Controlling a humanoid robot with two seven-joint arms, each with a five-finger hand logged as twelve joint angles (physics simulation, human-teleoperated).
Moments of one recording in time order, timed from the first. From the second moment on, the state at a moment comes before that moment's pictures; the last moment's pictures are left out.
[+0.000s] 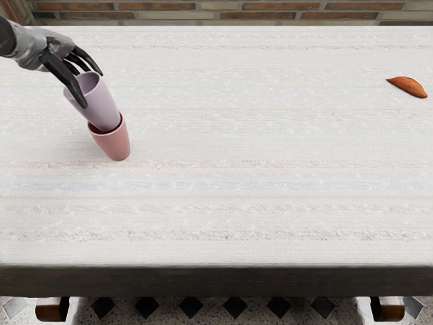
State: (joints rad) left arm -1.46 0.65 -0.16 -0.89 0.45 -0.50 0.61; right arm 0.03 0.00 0.21 0.28 0.15 0.23 0.01
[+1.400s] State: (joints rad) left arm -1.49 0.46 -0.14 -0.89 0.51 -0.46 0.61; right arm 0.03 0.00 0.21 0.28 0.15 0.23 0.01
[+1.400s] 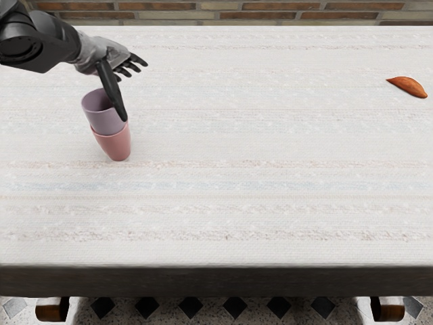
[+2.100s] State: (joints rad) left arm -1.52 0.41 -0.16 -0.89 0.09 -0.61 0.61; right arm 0.03 0.00 0.21 0.28 0.15 0.23 0.01
